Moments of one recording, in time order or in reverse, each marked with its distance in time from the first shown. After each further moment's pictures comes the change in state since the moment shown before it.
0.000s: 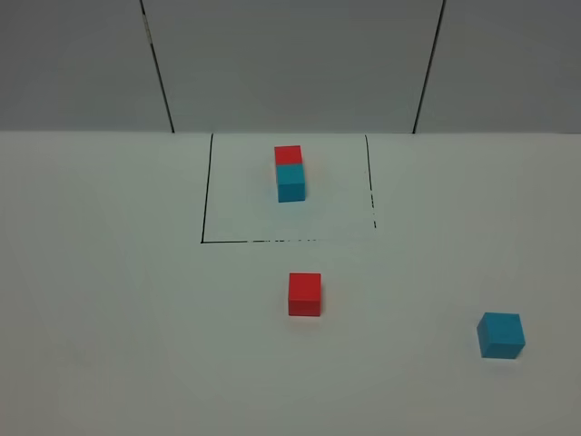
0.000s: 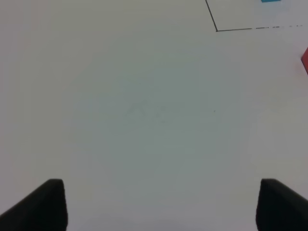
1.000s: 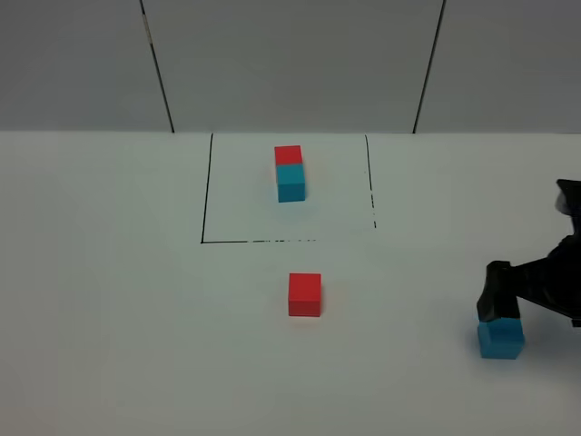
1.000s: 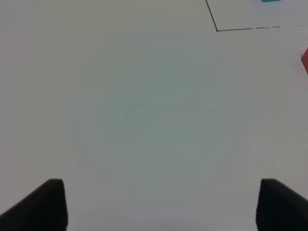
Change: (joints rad) left arm 0.000 0.000 0.000 -0.001 -0.001 0.000; right arm 0.078 1.504 -0.390 0.119 -0.335 -0.121
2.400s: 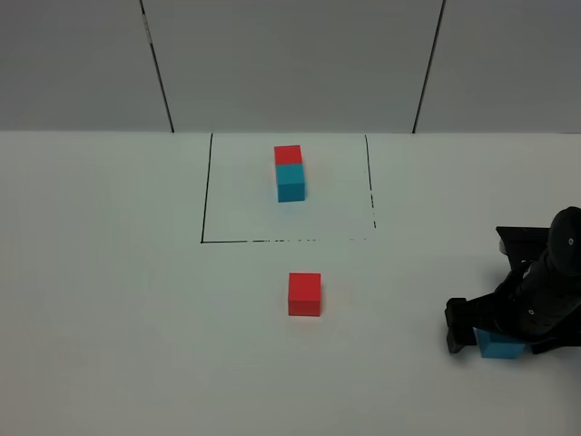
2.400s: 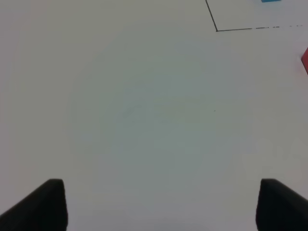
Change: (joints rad) left arm 0.000 0.000 0.000 0.000 0.000 0.000; right arm 0.061 0.340 -0.013 -0.053 -0.206 0.043
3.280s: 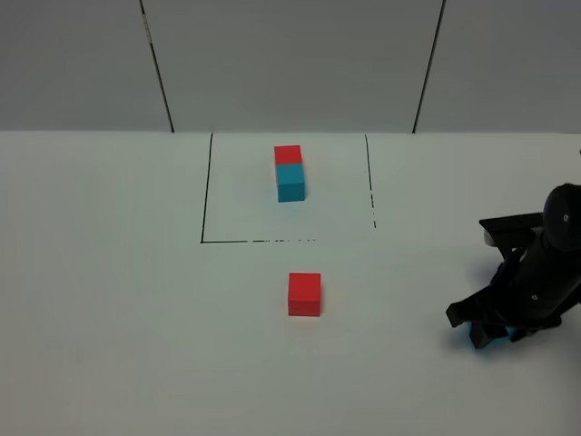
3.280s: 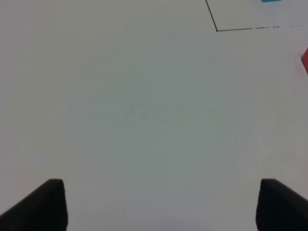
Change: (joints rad) left arm 0.000 0.000 0.000 0.000 0.000 0.000; right arm 0.004 0.012 -0.122 -0.020 0.160 -0.195
